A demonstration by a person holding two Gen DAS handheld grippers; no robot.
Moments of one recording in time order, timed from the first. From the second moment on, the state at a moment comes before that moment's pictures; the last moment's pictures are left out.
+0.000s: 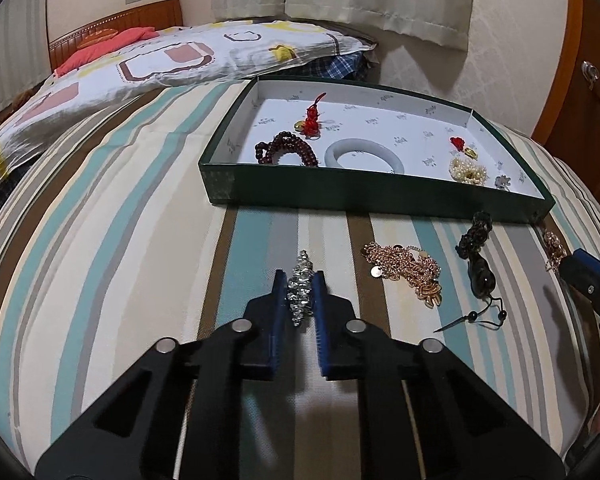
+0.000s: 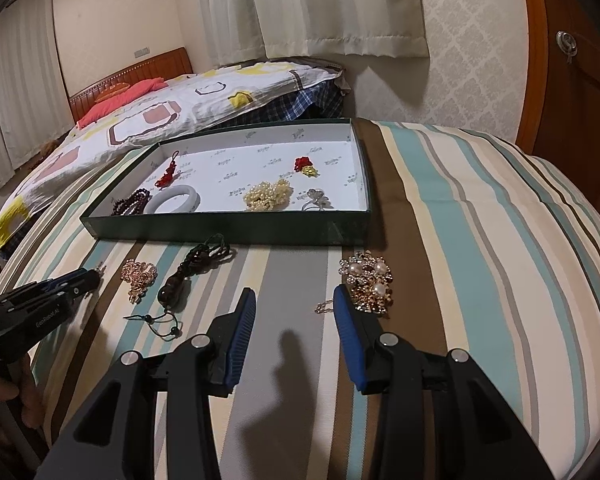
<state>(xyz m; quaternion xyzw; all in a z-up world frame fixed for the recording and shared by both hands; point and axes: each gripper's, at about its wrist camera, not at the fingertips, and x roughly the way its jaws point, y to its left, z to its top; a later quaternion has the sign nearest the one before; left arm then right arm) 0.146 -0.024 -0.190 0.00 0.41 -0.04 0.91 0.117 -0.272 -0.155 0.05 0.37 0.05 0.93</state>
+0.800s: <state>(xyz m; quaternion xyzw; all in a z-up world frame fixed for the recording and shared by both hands) 0.139 0.021 -0.167 -0.01 0.38 0.00 0.92 0.137 -0.215 -0.155 0.03 0.38 0.10 0.92</state>
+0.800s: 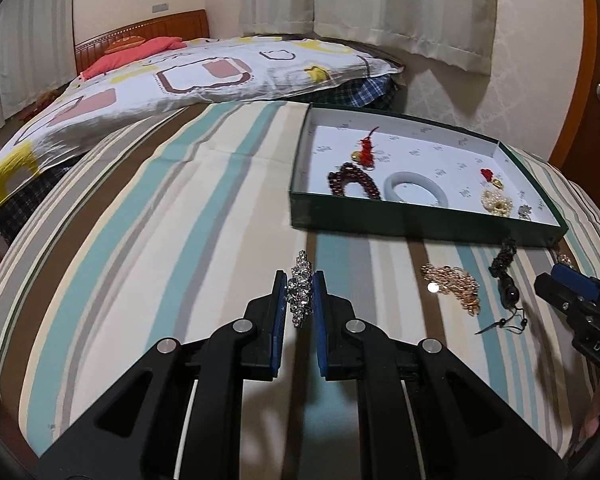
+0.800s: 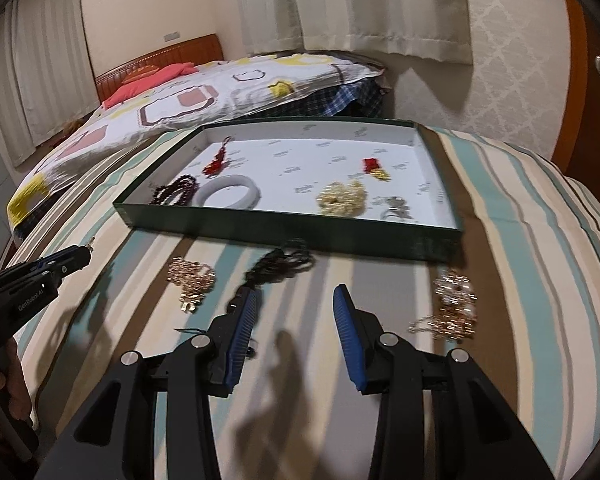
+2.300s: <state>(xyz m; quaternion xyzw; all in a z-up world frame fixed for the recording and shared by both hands) 0.148 0.001 -0.121 -0.04 0.34 -0.04 0.94 0.136 -0.232 -0.102 0.05 0.32 0.12 0.94</state>
